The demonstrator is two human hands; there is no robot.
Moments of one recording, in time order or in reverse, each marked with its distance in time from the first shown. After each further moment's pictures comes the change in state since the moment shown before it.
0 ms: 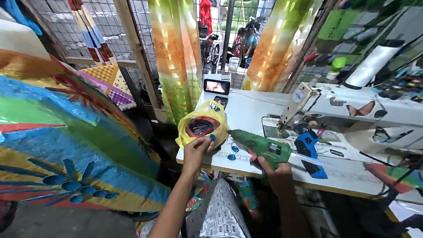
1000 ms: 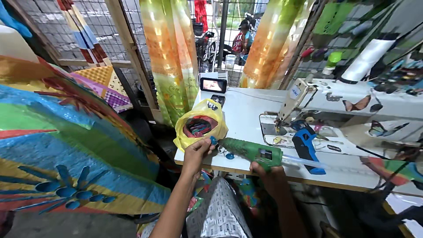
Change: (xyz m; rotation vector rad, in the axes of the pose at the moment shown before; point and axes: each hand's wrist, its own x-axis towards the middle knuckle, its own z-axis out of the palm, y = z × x) left_hand -0.002 -0.001 0.005 -0.101 -0.041 -0.129; right_hand -0.011 0.014 -0.003 -0.174 -0.078 -0.070
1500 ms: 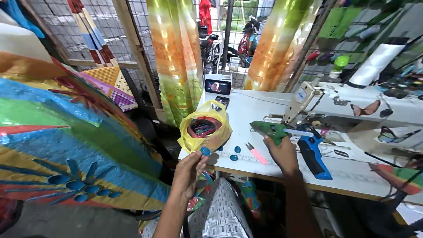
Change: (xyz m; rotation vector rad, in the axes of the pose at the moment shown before) left_hand -0.047 0.012 -0.028 -0.291 0.146 -0.161; right_hand 0.099 0.052 -0.024 -0.481 0.061 0.154
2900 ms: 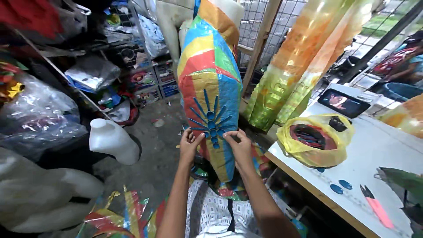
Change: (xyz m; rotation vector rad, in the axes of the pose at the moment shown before) left_hand -0.045 0.073 -0.252 0.230 0.506 0.722; right_hand -0.220 -0.299 0.192 0.876 -0.768 -0.182
